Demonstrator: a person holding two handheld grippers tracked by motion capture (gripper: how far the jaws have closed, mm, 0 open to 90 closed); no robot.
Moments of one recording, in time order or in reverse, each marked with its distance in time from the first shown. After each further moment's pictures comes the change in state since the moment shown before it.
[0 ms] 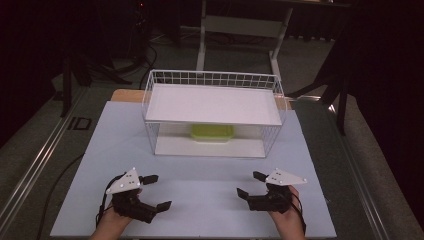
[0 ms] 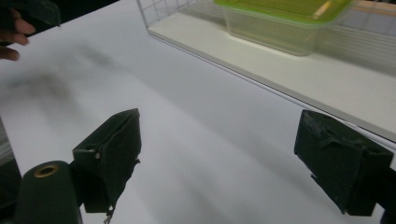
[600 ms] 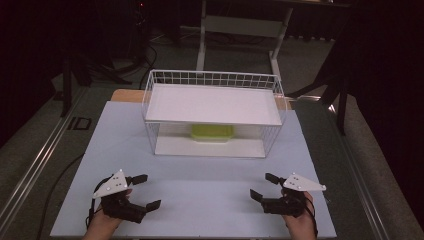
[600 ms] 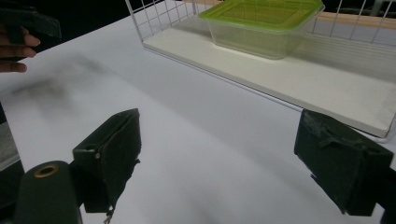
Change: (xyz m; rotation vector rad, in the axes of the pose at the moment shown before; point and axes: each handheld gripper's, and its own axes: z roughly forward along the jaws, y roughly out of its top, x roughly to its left) left arm 0.013 -0.016 -0.015 -0.056 0.053 -0.006; right arm -0.021 -0.019 -0.024 -0.086 0.009 0.027
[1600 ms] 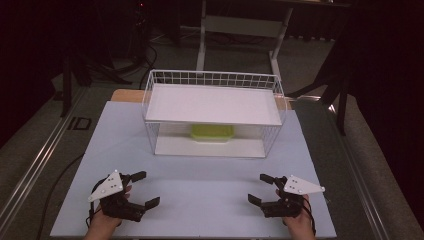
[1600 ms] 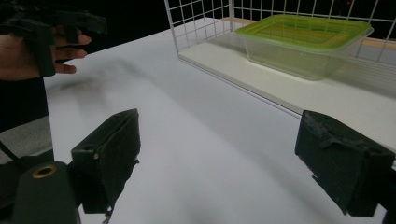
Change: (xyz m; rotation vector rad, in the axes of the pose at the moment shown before) left arm 0.002 -0.004 -0.002 -0.115 0.008 0.024; right arm -0.005 -0.009 0.006 -0.076 0.157 -0.077
